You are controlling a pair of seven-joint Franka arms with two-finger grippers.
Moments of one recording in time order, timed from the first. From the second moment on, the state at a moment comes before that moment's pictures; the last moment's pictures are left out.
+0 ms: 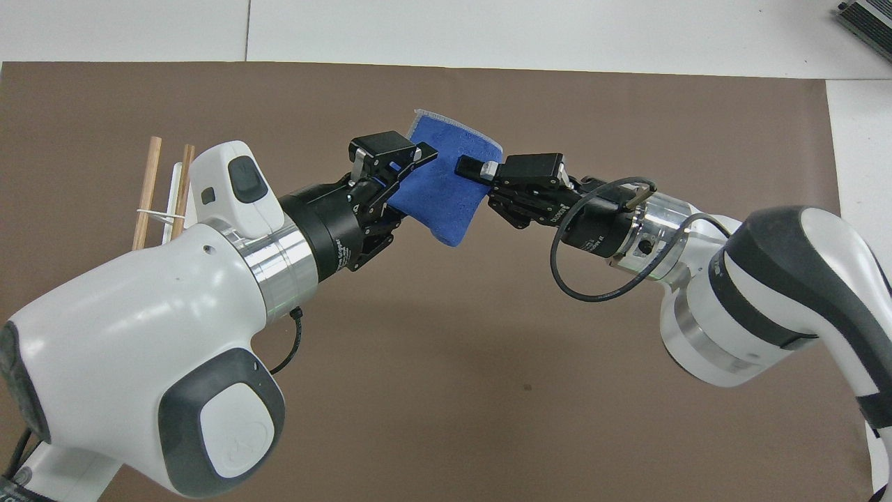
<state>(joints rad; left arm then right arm) -0.57 -0.09 -0.05 -1.96 -0.65 2.74 -1.08 0.22 0.03 0.07 -2.02 1.95 2.10 -0.39</state>
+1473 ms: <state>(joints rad) -0.51 -0.08 -0.03 -1.99 -0.65 2.74 -1.06 0.22 0.03 0.07 -2.02 1.94 2.16 -0.39</state>
